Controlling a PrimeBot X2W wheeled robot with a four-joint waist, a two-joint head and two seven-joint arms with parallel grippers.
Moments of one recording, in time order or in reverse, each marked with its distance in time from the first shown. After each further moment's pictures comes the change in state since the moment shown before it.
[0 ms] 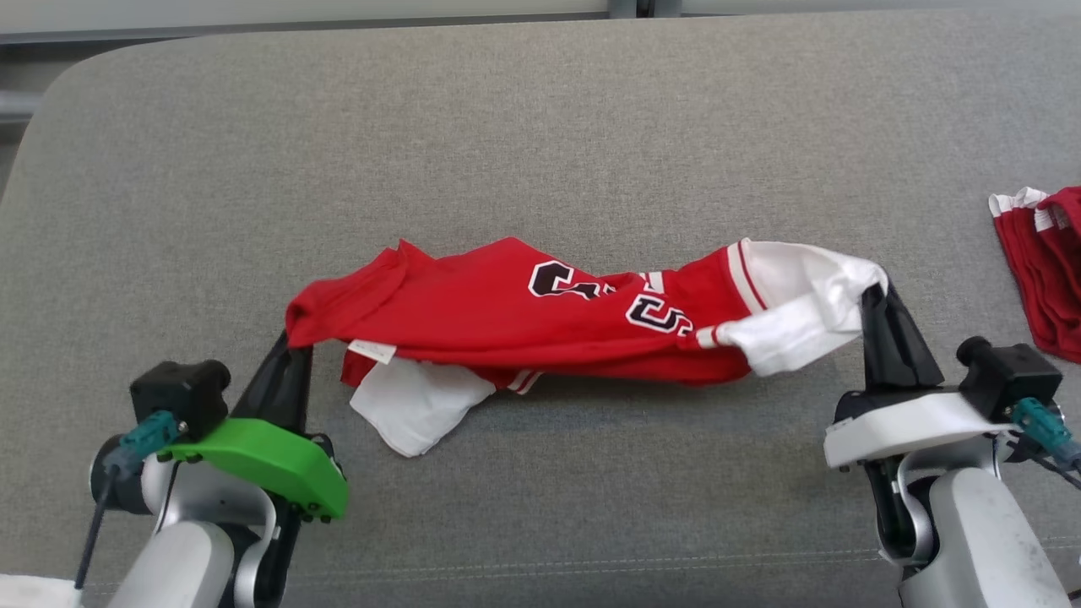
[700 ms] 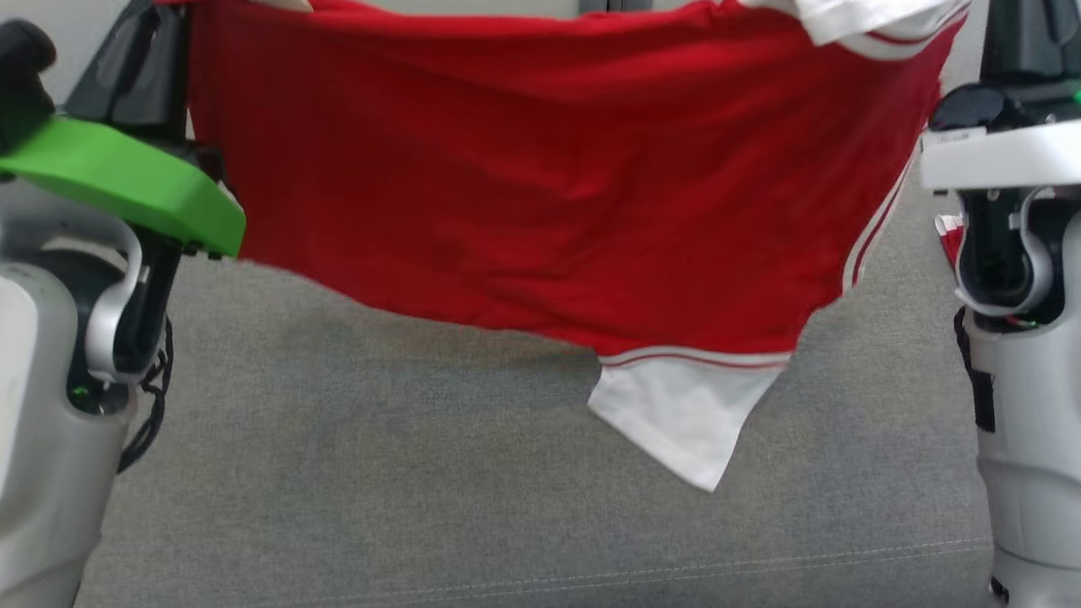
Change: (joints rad) left arm -0.483 0.103 0.055 -0.126 0.025 -0.053 0.159; right arm -0.448 -0.086 0.011 -0.195 0.269 -0.001 0.111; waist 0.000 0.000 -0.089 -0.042
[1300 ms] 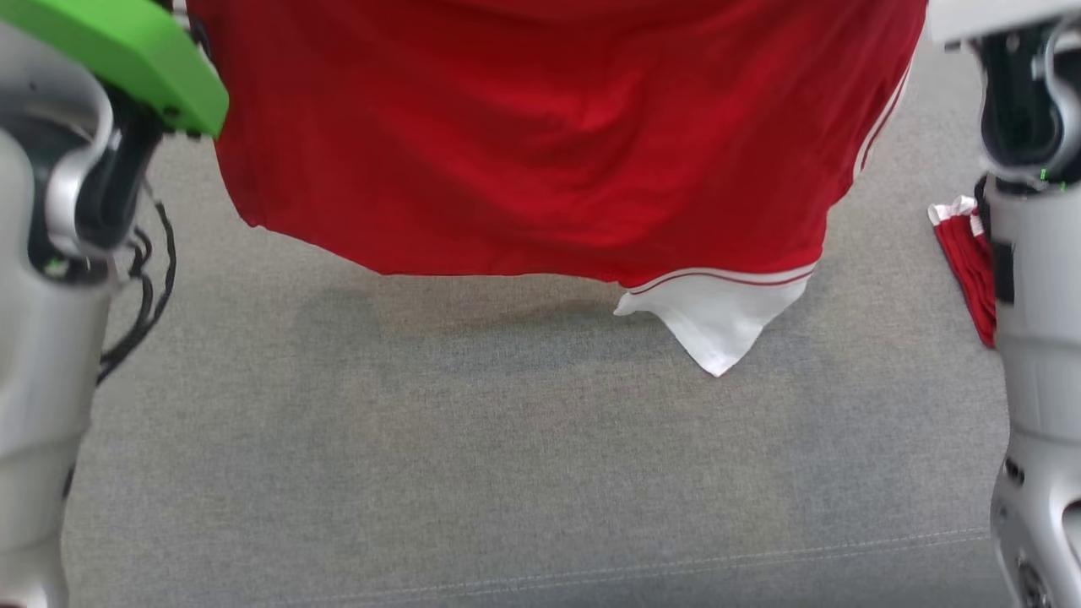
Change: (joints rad) left arm -0.242 -0.038 -0.021 0.183 -0.068 -0.051 0.123; right arm -0.279 -0.034 0.046 0.135 -0.023 0.000 0.119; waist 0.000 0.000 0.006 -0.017
